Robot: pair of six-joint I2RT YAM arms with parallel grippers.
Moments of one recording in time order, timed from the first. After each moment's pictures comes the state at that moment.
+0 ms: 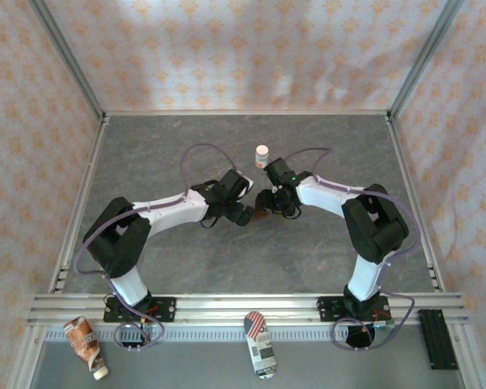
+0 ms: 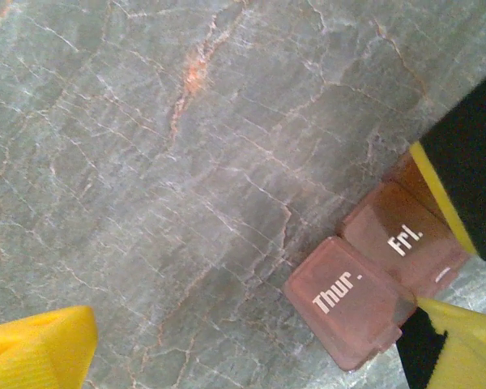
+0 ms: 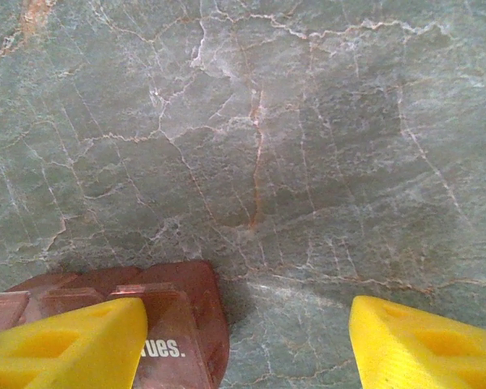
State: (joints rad) left arm -0.69 1.71 1.07 -0.40 -0.16 -0.10; right arm 0.58 1.79 1.10 -0.52 -0.12 0.63
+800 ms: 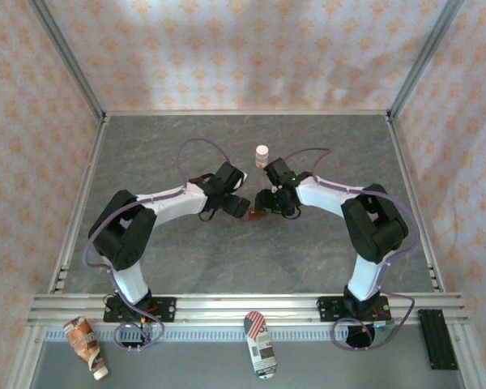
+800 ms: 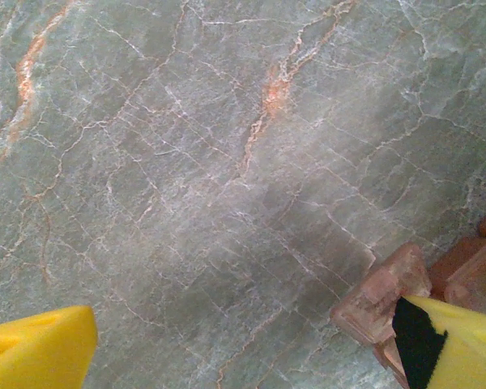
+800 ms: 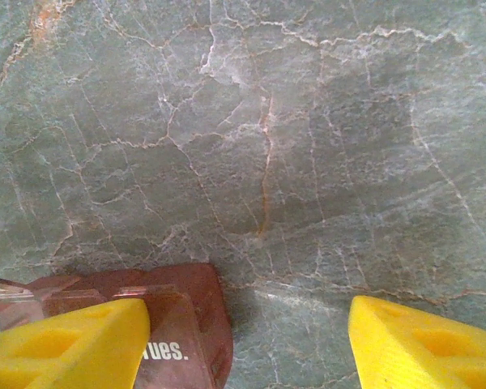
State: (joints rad) left arm -0.61 1.77 1.10 -0.38 -0.16 -0.10; right arm 0.58 1.79 1.10 -0.50 -0.13 0.63
